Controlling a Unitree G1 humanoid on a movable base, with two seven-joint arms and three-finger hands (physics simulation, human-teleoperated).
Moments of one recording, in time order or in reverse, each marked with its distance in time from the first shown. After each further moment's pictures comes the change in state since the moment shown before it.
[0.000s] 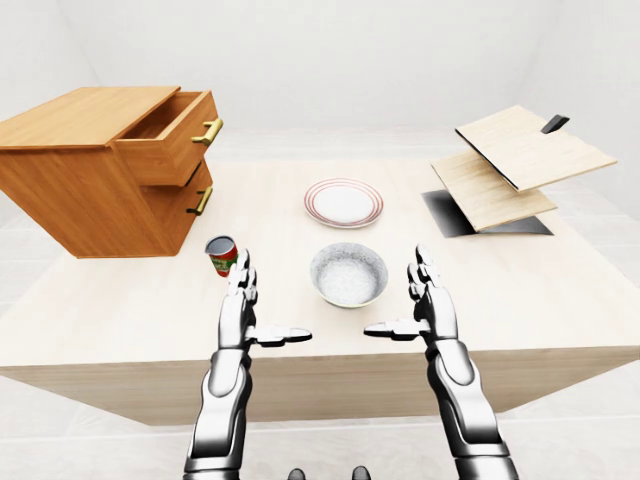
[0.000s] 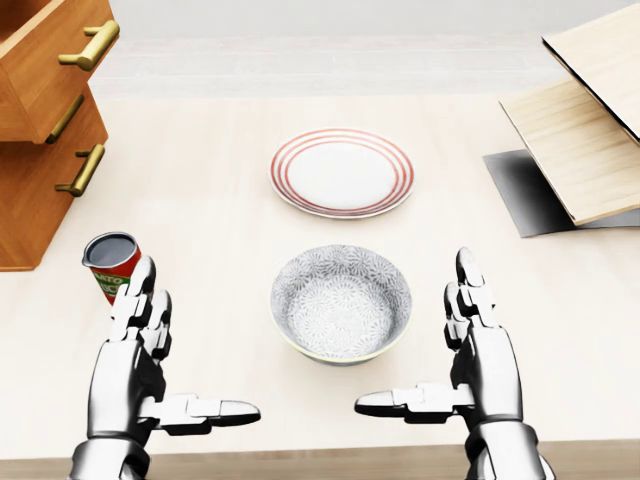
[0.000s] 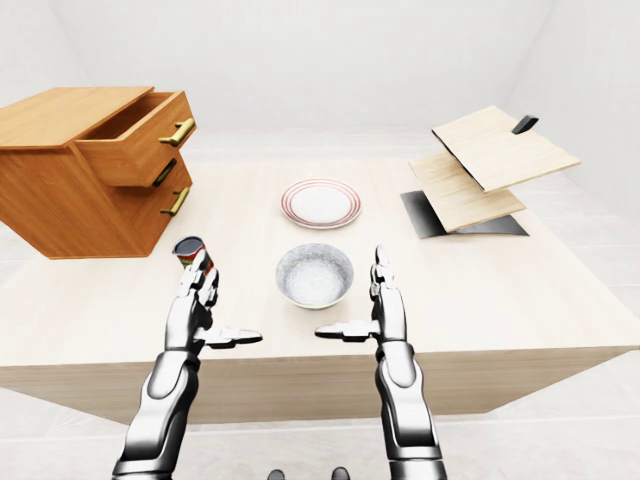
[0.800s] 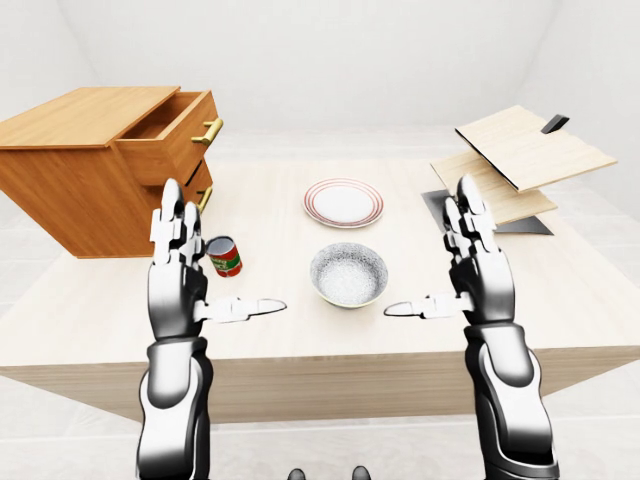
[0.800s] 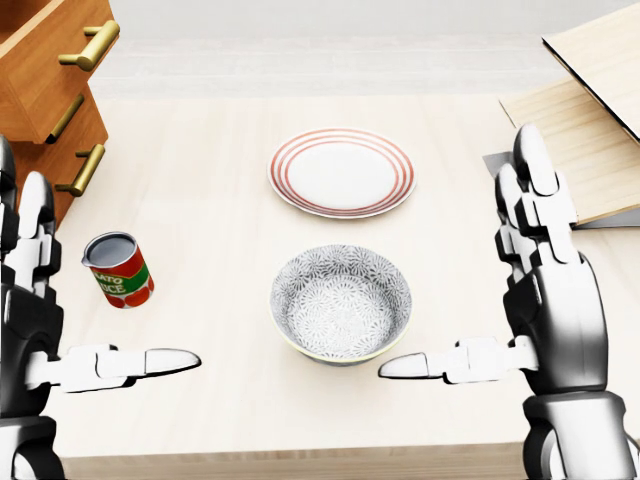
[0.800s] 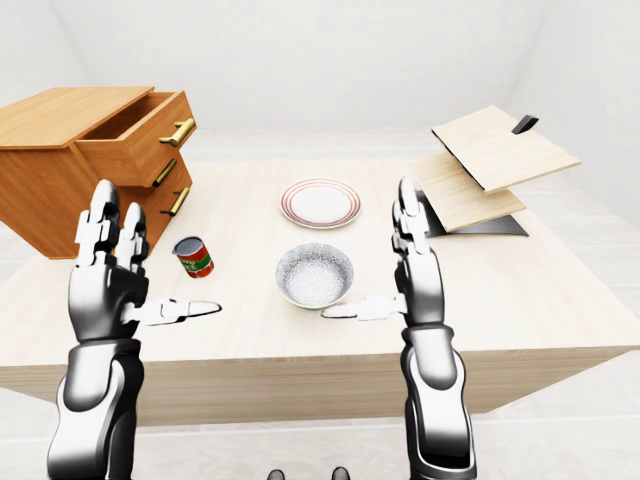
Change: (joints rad) left arm -0.007 0.052 0.083 -0.520 0.051 0.106 0.029; right arm -0.018 -0.042 -0.048 -0.465 -0.097 0.069 0.093
